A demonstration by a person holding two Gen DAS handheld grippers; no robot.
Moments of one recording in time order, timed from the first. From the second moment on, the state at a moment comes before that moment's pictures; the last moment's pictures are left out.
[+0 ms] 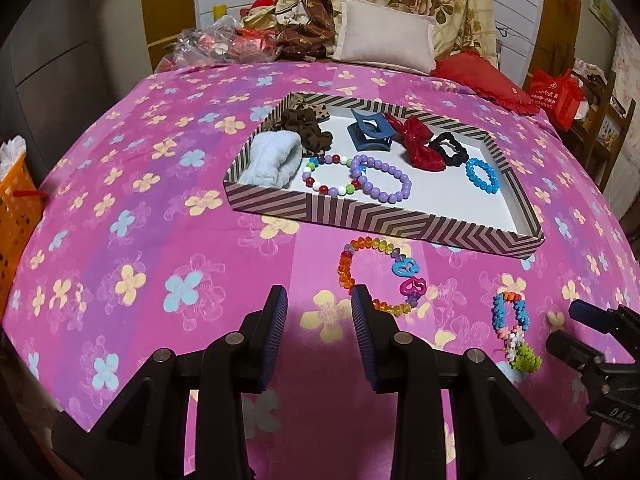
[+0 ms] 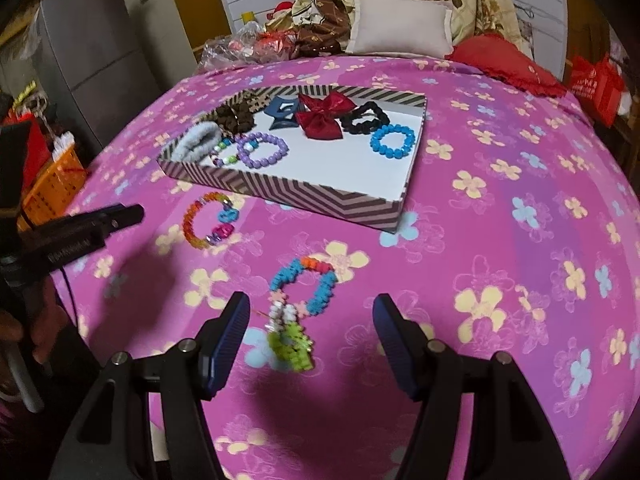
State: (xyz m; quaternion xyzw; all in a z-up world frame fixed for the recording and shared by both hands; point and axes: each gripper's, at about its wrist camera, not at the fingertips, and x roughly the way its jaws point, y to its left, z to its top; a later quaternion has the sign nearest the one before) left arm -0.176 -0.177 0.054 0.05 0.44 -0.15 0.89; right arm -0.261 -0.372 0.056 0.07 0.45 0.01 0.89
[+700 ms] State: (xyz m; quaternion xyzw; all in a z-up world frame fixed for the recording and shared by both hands) left arm -0.137 -0.185 0.024 0.00 0.51 -0.16 0.85; right arm -0.230 -0.370 0.021 0.03 0.47 0.00 0.88
